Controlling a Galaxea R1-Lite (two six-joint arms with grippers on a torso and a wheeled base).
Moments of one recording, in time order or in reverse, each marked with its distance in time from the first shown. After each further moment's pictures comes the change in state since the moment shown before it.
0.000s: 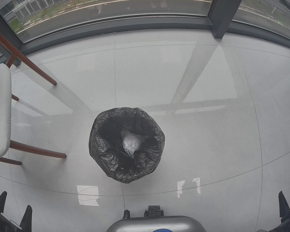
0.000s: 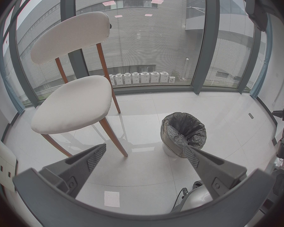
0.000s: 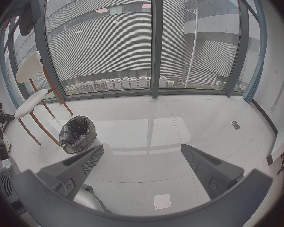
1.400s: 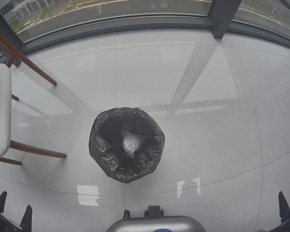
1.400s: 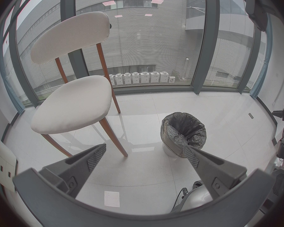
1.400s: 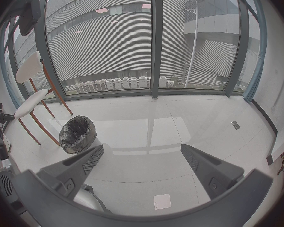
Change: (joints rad) left arm 0.000 0.001 0.000 0.000 0.000 0.000; right arm 0.000 -0.001 0.000 0.002 0.000 0.000
